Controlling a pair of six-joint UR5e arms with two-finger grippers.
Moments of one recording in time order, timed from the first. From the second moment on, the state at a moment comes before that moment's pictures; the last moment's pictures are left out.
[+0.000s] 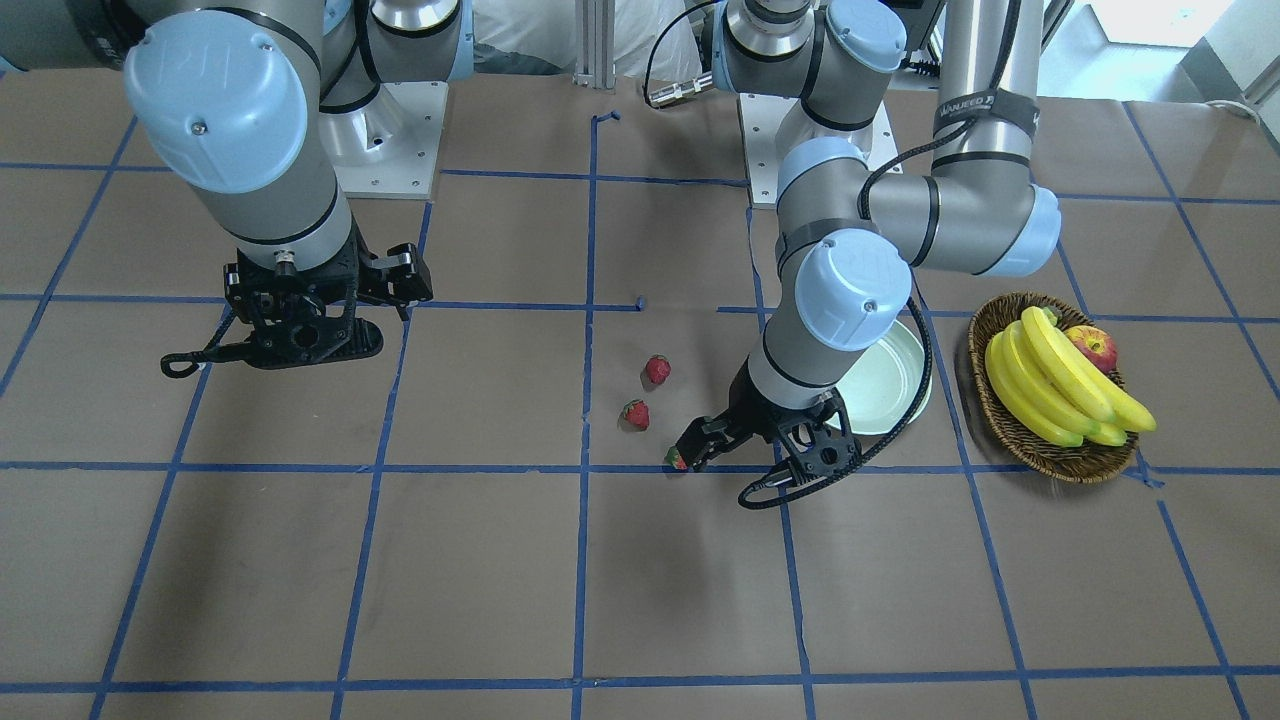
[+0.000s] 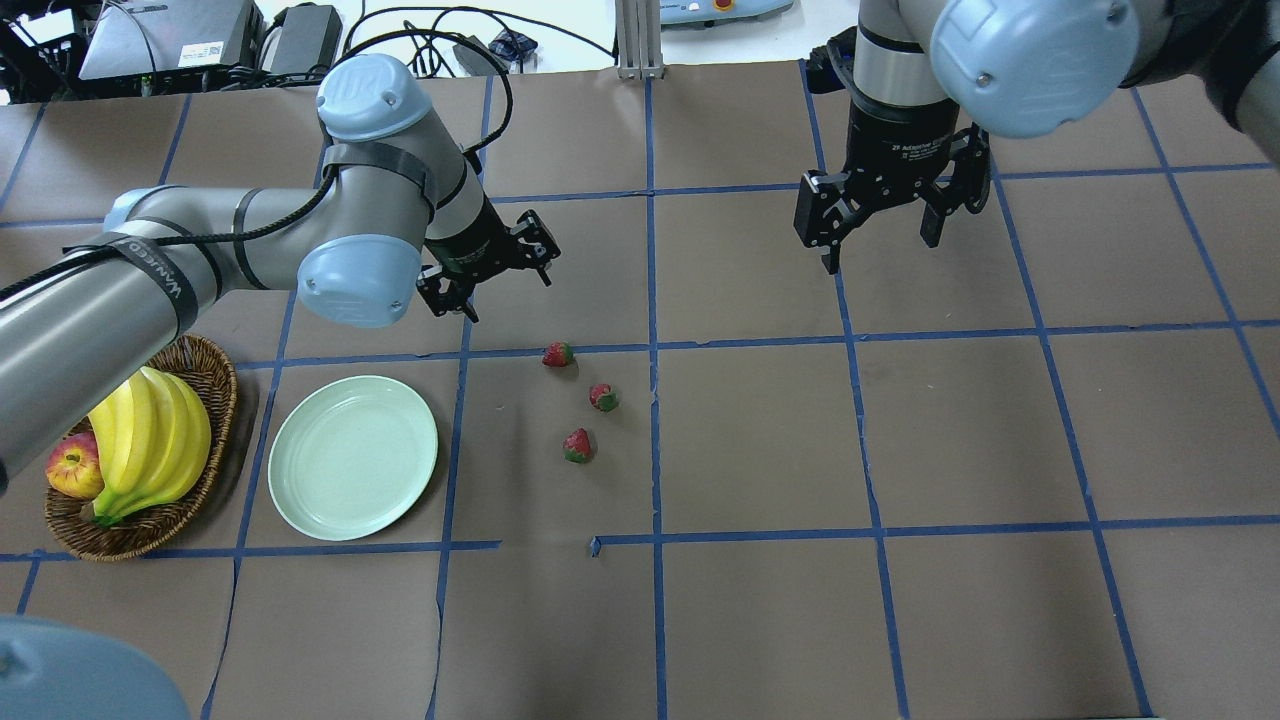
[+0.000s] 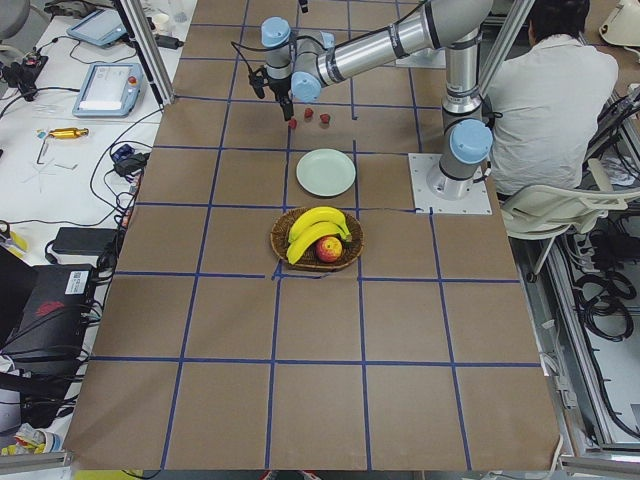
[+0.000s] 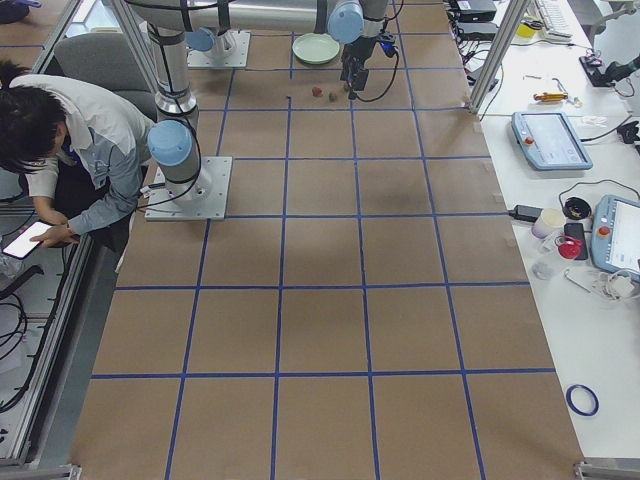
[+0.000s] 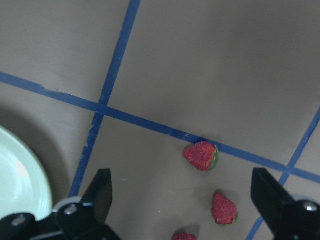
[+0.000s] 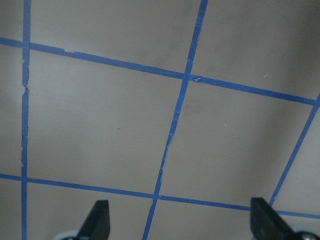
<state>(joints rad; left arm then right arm) -1.66 -1.95 -1.76 -0.99 1.44 -0.56 1.67 -1.36 1.47 -1.48 -1.65 -0.10</state>
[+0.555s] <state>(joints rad) -1.67 -2.08 -1.76 -0.88 1.33 -0.64 1.66 -1.35 1.49 -1.49 -1.65 -0.13</state>
